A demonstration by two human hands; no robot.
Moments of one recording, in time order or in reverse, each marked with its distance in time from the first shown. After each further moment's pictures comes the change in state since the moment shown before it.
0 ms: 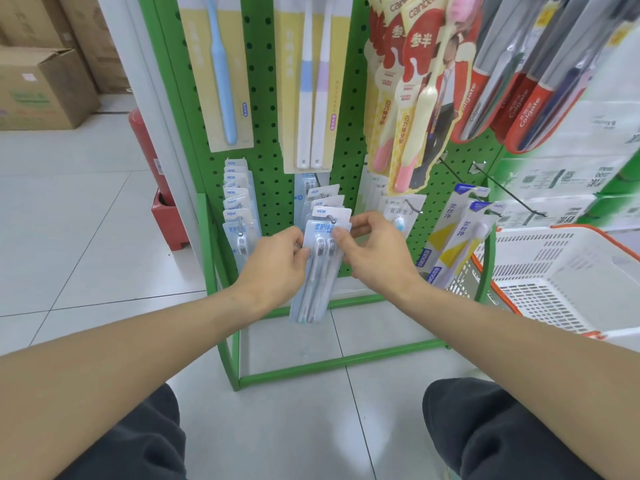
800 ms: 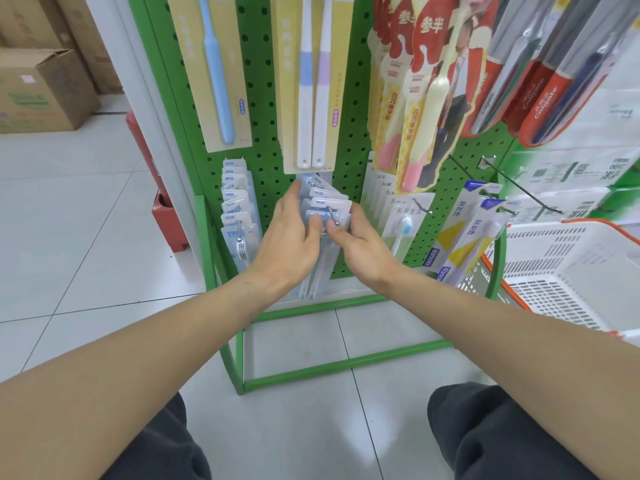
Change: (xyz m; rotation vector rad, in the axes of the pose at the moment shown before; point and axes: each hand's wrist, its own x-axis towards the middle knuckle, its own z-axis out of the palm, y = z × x) left_hand 0.035 0.009 0.009 -0.158 0.123 0.031; right_hand 0.028 0.010 0.025 0.284 -0.235 -0.017
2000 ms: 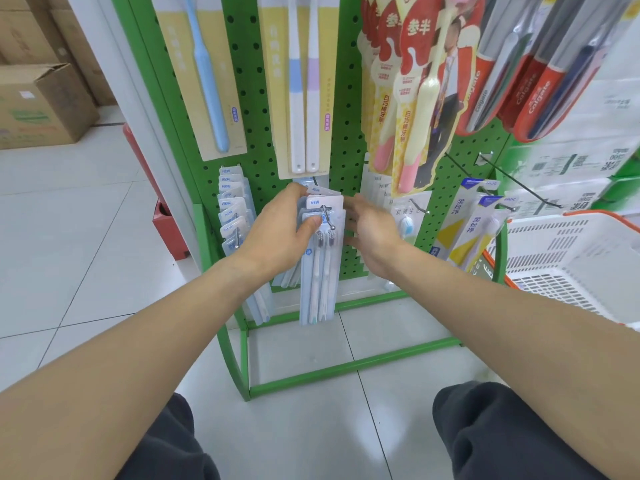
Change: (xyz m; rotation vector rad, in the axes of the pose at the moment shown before) left_hand 0.018 0.011 -0.024 0.192 -0.112 0.111; right_hand 0.039 0.005 -0.008 0.332 0.162 0.254
